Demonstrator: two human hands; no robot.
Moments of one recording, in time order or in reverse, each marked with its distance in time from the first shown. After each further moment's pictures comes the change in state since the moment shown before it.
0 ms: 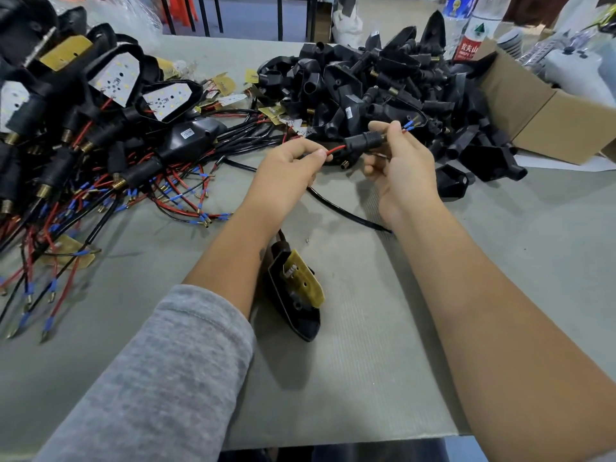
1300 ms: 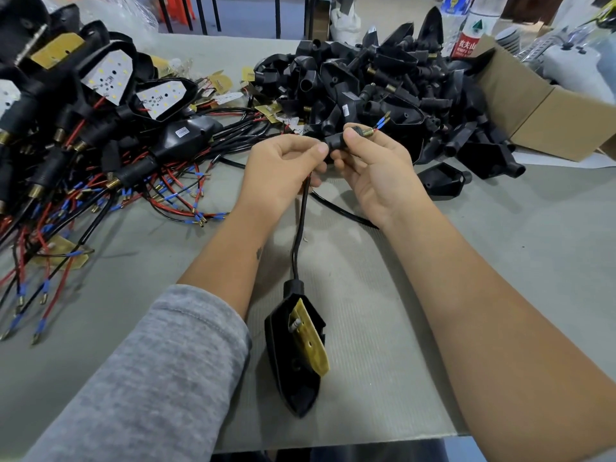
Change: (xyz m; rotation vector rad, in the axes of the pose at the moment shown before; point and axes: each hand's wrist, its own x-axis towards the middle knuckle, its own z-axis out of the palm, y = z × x) left_hand -0.003 0.001 0.002 -0.118 0.072 0.062; right_hand -0.009 0.002 0.008 0.158 -0.270 0.073
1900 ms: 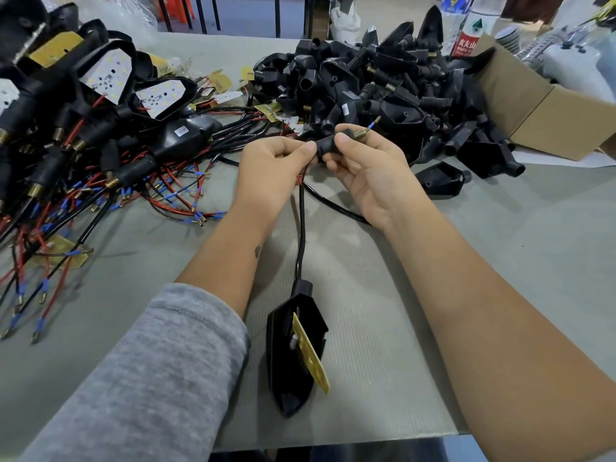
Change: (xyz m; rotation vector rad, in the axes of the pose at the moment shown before) left_hand 0.001 -0.002 -0.002 0.063 0.116 0.027; right_hand -0.003 0.001 -0.001 -0.010 -0.086 0.026
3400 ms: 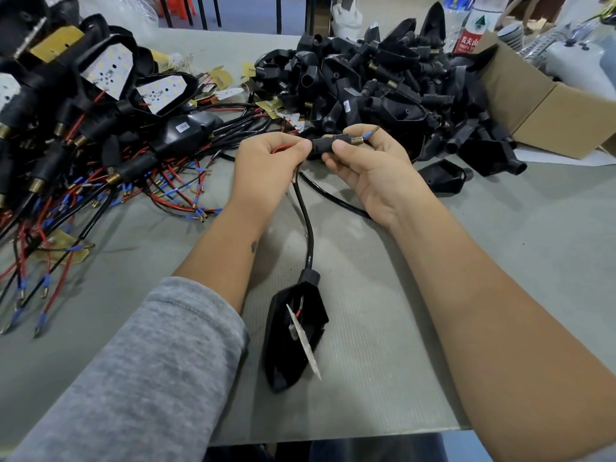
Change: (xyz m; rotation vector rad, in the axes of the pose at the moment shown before) left_hand 0.005 -0.004 -0.006 0.021 0.006 0.024; right_hand 0.003 0.000 -0.007 -0.010 -0.004 0.008
